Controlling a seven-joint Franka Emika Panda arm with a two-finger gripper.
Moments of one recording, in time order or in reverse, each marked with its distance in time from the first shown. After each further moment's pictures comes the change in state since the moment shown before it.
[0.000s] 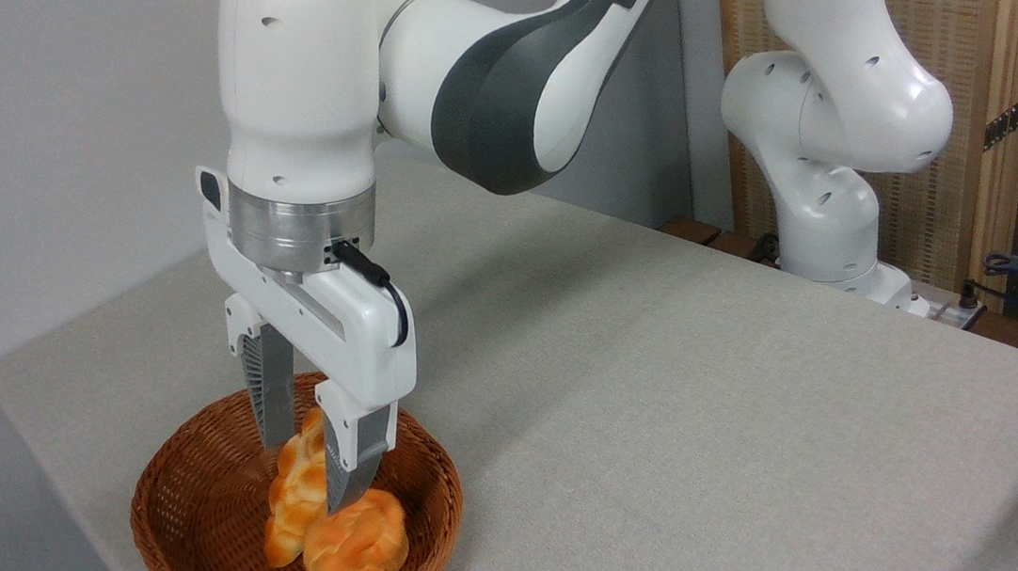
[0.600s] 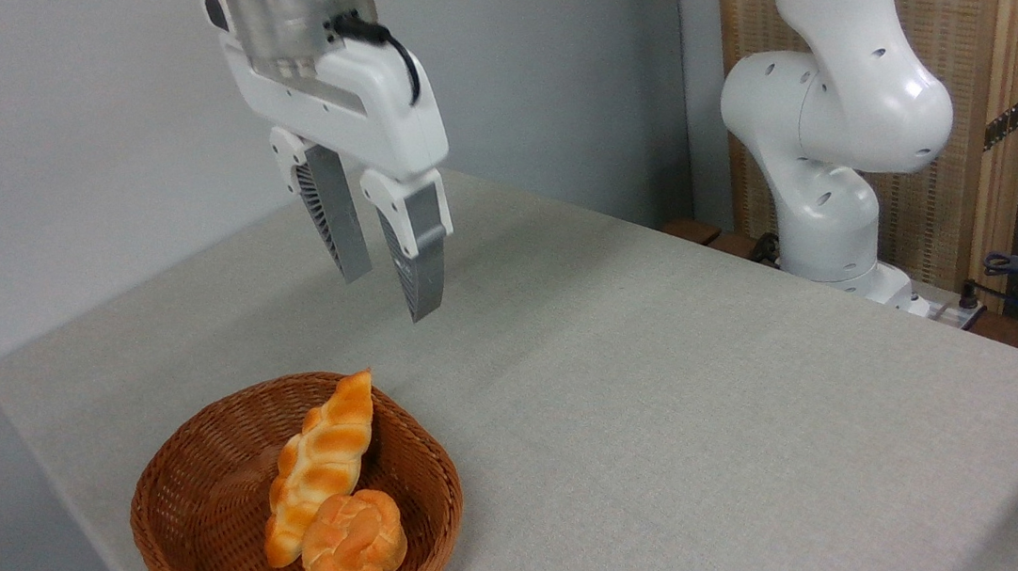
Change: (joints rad) arm -0.007 -0.143 -0.080 0.145 0.208 -0.508 -0.187
